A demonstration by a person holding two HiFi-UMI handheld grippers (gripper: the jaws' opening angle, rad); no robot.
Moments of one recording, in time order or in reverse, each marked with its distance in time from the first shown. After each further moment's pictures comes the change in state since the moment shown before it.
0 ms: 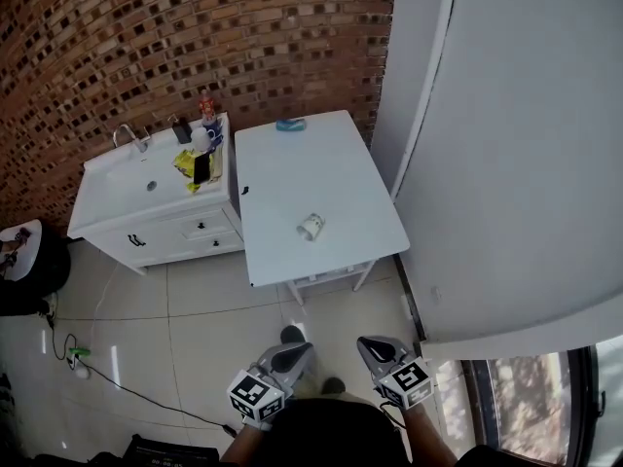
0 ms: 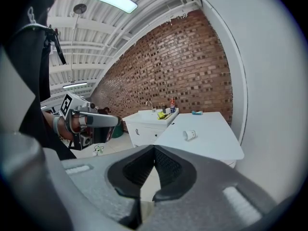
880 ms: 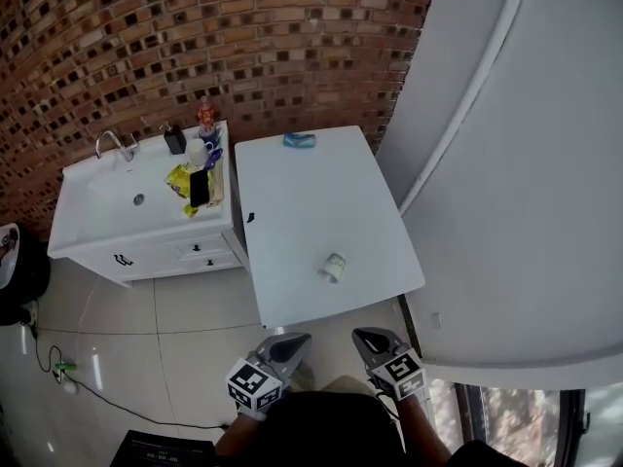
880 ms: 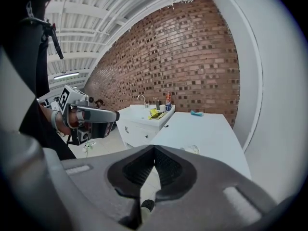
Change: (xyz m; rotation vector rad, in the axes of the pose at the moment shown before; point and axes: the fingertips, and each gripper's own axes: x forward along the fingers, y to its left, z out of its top) left arm 0.032 0.171 0.076 -0.025 0.004 -0.077; right arm 0.161 -0.049 0.090 -0.034 0.104 -0.056
